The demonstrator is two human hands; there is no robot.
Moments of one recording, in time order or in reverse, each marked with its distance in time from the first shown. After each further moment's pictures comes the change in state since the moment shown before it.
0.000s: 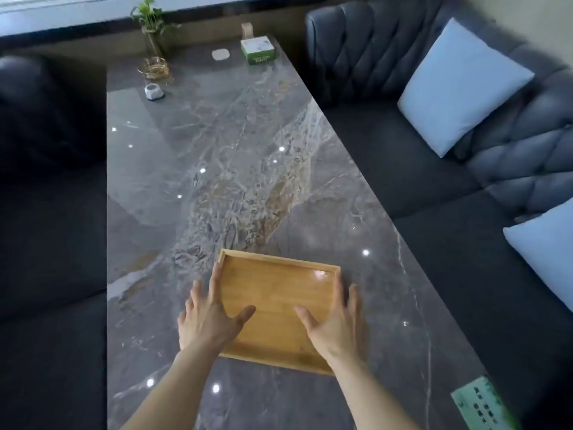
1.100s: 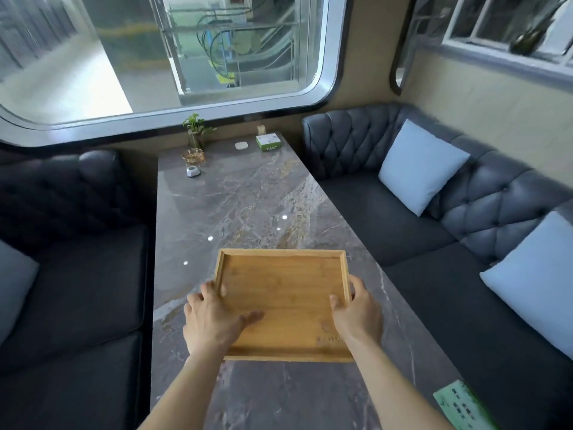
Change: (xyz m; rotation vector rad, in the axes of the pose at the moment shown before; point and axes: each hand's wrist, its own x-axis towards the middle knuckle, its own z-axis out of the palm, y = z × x) left_hand -0.093 0.004 -0.113 -0.248 0.232 -0.067; right_hand -0.078 -0.028 -0.120 0.399 0.235 -0.004
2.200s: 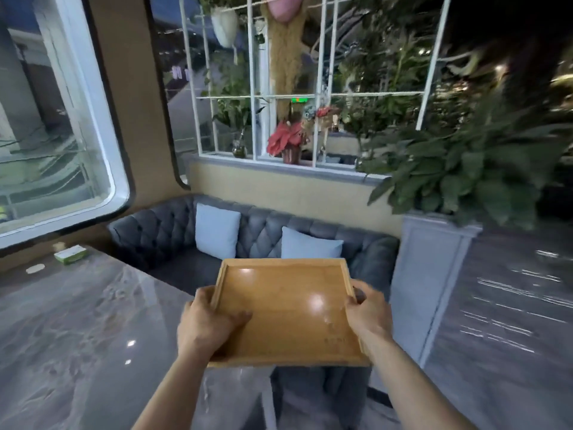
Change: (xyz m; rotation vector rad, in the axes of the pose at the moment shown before) left_hand -0.389 0.091 -0.061 -0.300 -0.321 0.739; right_hand -0.343 0.210 -0.341 0.351 0.680 0.250
